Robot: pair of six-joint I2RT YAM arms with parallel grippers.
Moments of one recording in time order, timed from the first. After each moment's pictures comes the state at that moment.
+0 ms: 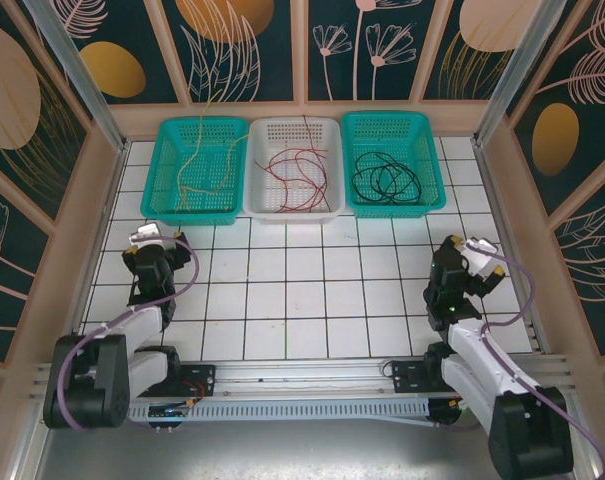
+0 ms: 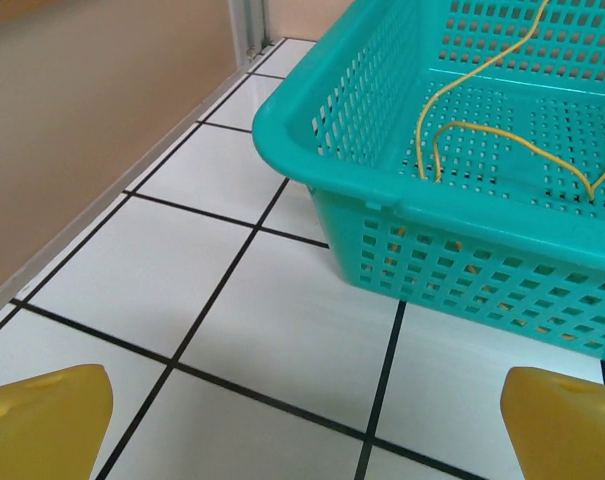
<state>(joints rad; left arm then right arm) 0.00 1.15 0.19 0.61 -0.32 -0.14 0.12 0.80 0.15 0.28 0.88 0.30</state>
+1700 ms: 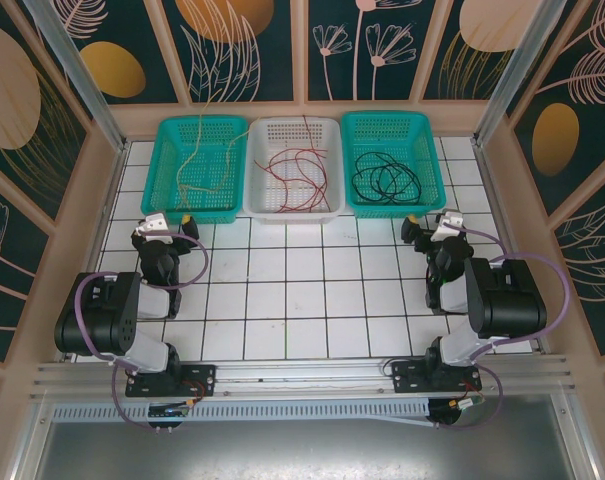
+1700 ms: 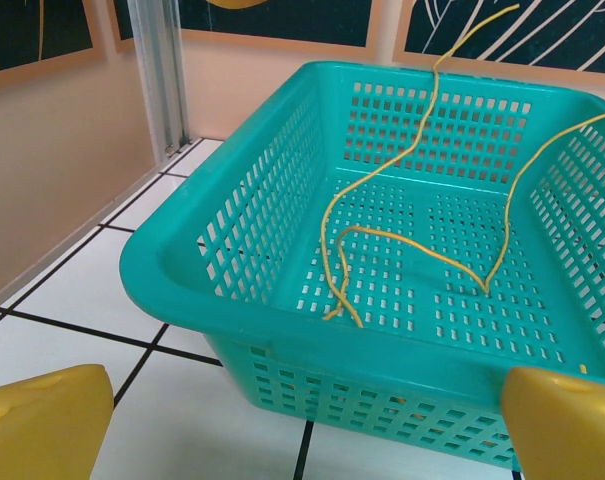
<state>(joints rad) 0.00 1.52 0.21 1.15 -0.19 -0.12 -0.04 1.57 0.21 1.19 -0.03 0.12</state>
